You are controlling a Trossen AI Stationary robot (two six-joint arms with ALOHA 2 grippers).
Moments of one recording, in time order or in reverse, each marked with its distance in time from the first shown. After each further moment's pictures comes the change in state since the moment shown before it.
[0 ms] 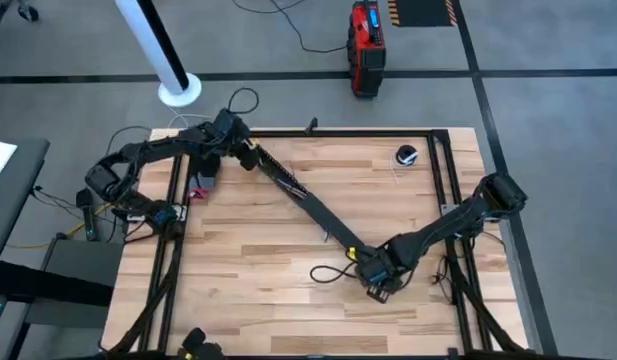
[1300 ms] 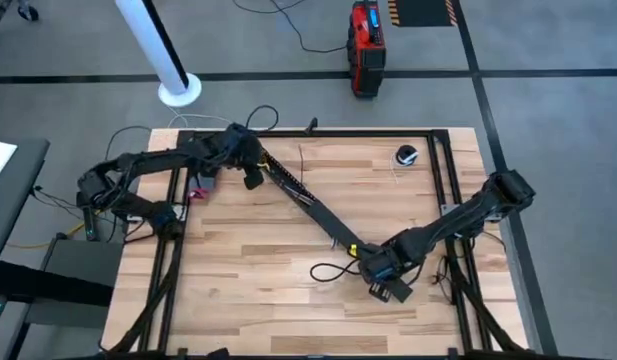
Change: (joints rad) left arm -0.222 -0.088 -0.029 0.049 0.035 0.278; right arm 0.002 -0.090 0.002 -0.010 0.032 -0.023
